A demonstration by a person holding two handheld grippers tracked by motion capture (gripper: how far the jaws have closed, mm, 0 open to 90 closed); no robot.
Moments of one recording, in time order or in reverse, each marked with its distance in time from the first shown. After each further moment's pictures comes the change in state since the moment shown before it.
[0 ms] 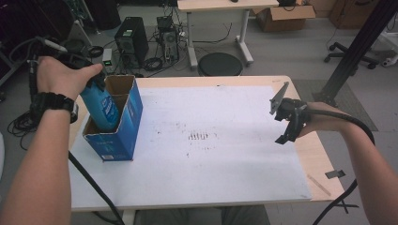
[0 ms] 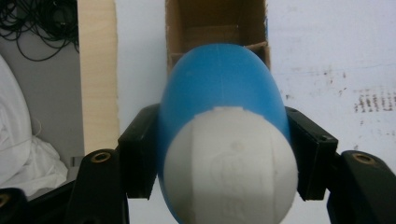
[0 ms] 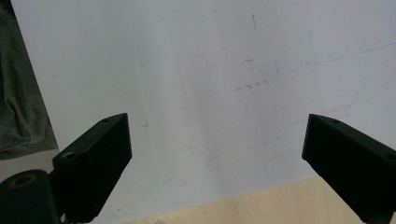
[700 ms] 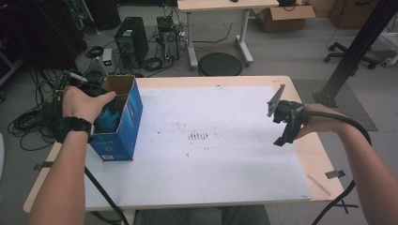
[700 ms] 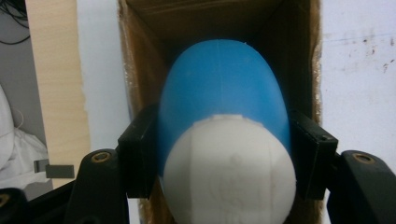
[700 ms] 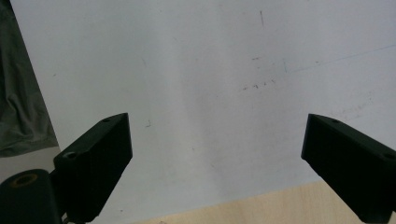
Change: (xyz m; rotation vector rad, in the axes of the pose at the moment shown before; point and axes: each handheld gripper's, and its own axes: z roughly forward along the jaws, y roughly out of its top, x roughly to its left) left arm -0.005 -0.018 0.084 0.082 -0.014 0.025; right arm 0.001 0.003 0.008 0.020 0.013 -0.002
